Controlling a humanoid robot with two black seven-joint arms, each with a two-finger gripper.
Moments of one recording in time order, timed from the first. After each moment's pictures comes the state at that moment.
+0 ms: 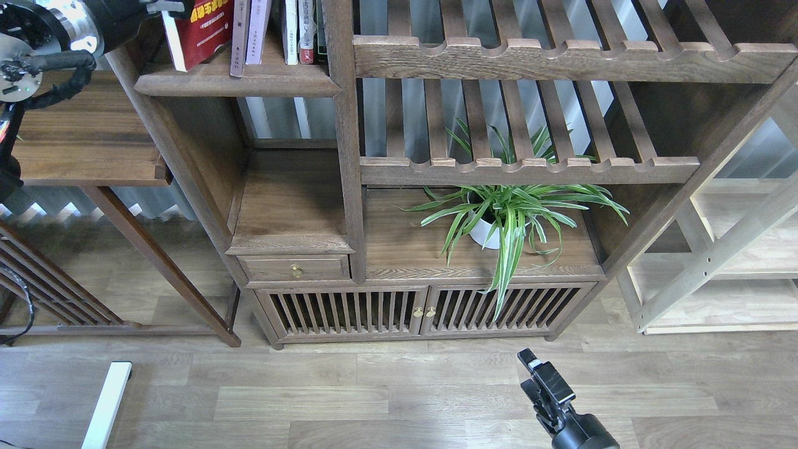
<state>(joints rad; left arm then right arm) -1.05 0.41 -1.10 -0.95 0.63 -0.20 0.41 -0.29 -0.18 1.06 1.04 0.16 0.58 0.02</state>
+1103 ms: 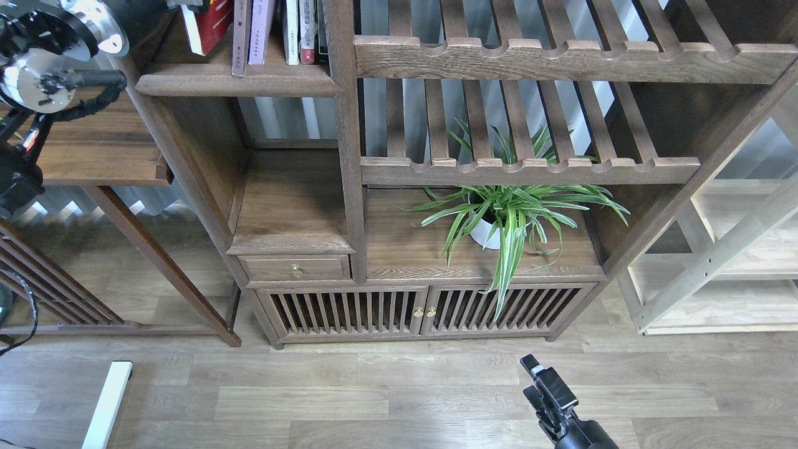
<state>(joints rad) -1.08 0.39 -0.94 -0.87 0.61 -0.21 0.18 -0.32 -0.18 1.06 1.04 0.16 0.58 0.02</state>
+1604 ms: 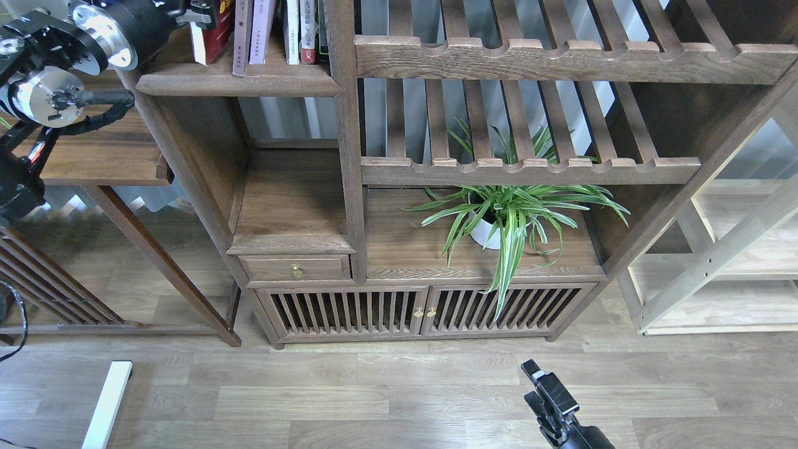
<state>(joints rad) -1.07 0.41 -0.89 -0.87 0.61 -0.21 0.12 -0.33 -0.18 1.07 1.04 0.16 0.58 0.02</state>
